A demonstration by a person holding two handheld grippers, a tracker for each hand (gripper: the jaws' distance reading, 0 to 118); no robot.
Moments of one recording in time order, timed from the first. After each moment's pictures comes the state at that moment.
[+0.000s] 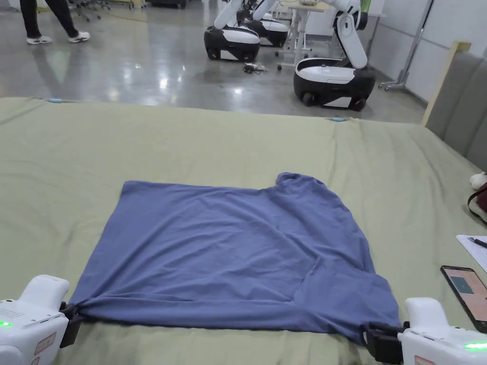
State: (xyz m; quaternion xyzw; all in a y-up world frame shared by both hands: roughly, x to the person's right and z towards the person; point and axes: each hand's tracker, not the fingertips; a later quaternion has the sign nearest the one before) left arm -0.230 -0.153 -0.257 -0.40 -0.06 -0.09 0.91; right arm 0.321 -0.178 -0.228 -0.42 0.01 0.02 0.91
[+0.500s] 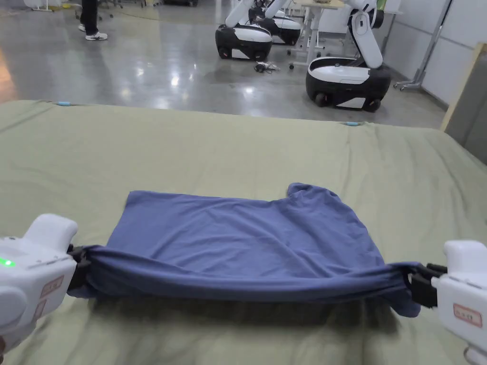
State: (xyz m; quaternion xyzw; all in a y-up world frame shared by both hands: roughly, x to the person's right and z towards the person) left arm -0.219 -0.055 -0.343 -0.34 -0.04 -0.12 0.93; right arm 0.328 -0.055 -0.309 -0.32 0.02 0.03 0.95
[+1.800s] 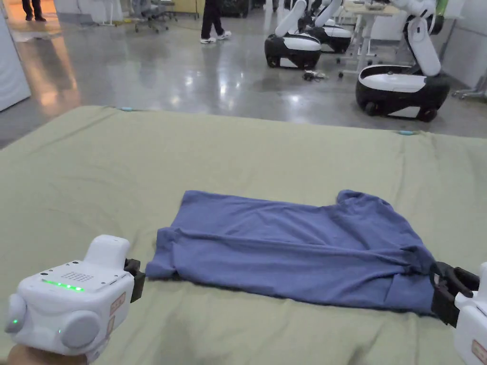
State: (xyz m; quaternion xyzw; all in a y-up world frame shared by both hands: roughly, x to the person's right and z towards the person) left arm -0.229 -0.109 -0.287 -0.32 0.00 -0.04 0.95; right arm 0.259 -0.074 -0.255 -0.17 0.03 0.03 0.98
